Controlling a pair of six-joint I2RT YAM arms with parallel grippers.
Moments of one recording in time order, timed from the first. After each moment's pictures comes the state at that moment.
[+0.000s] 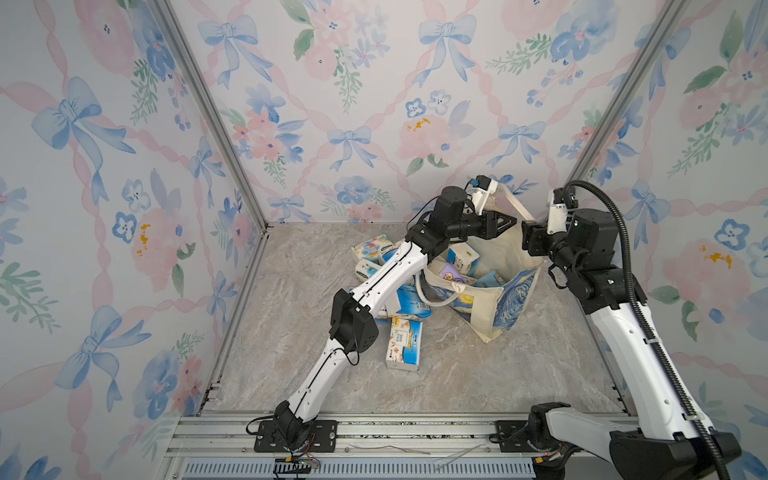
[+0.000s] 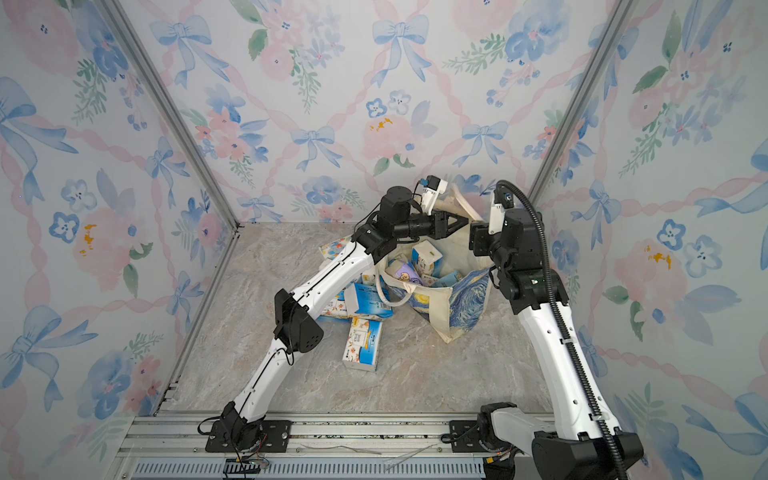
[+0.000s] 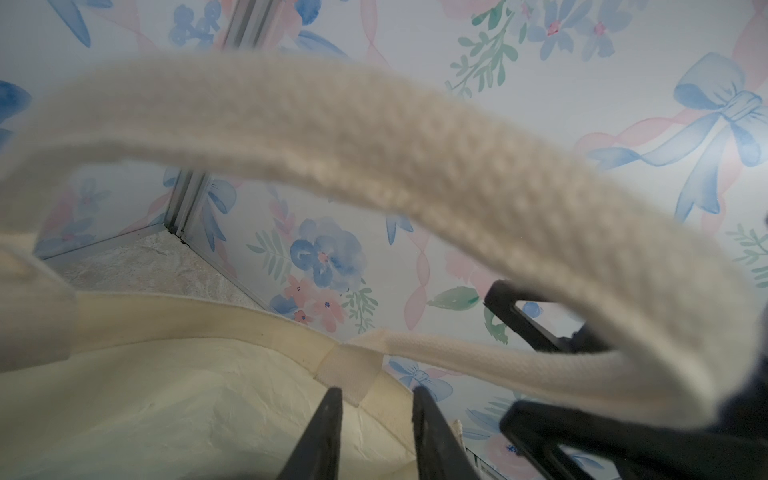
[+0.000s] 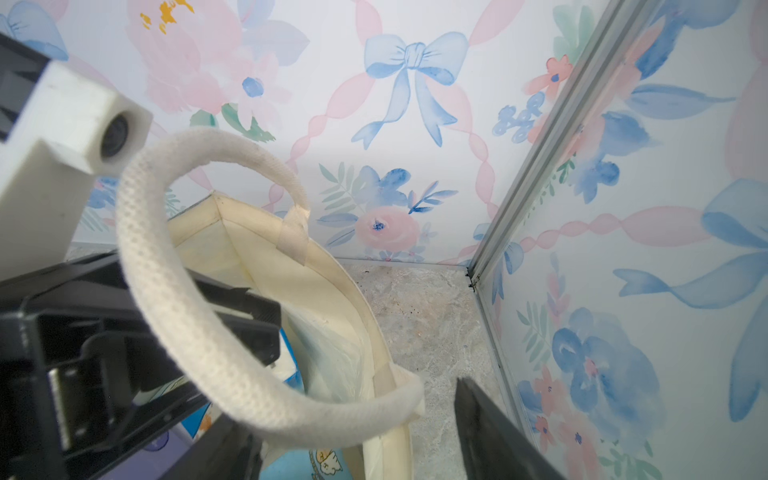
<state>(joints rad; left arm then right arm) -0.78 2.46 2.65 -0.24 0.58 -0.59 0.12 1.19 1.41 -0.53 0.16 -0.02</state>
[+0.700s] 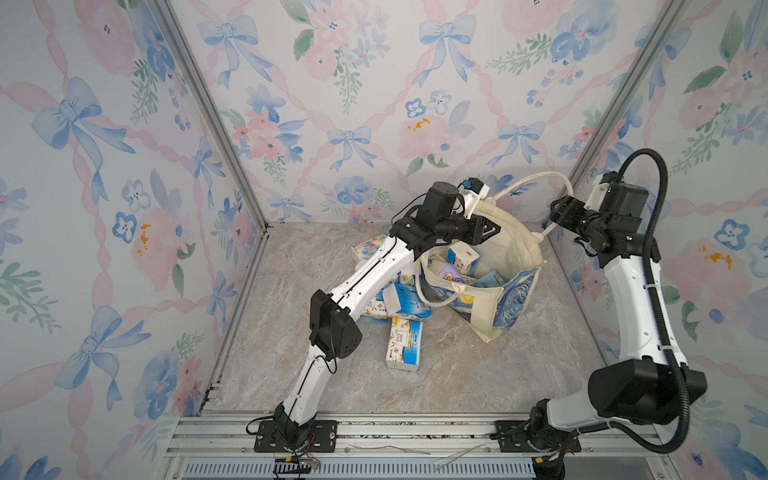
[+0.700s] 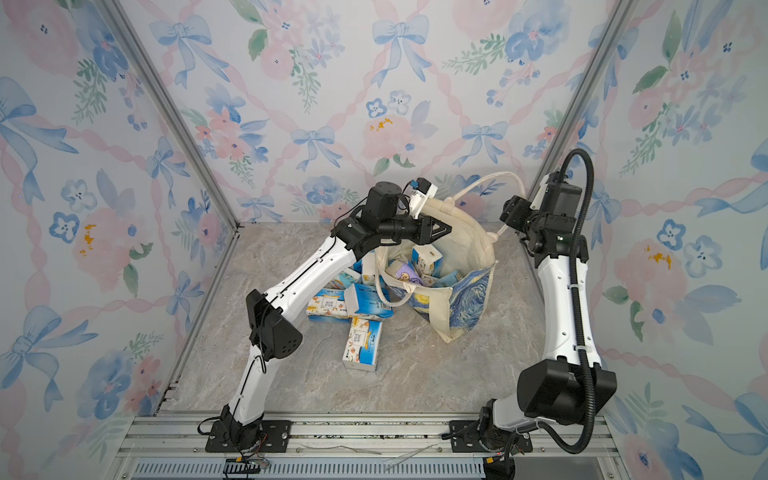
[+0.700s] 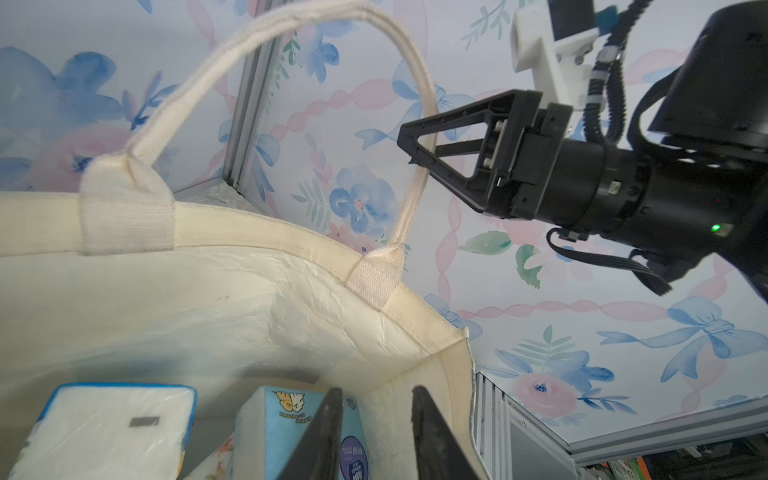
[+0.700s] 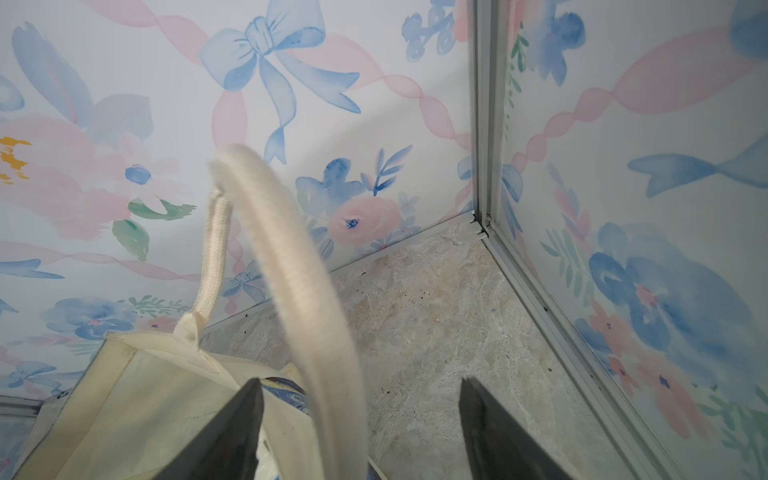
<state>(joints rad) -0.75 2.20 2.40 -0.48 0.52 -0.39 -0.23 1.50 1.66 -0.60 -0.14 0.33</state>
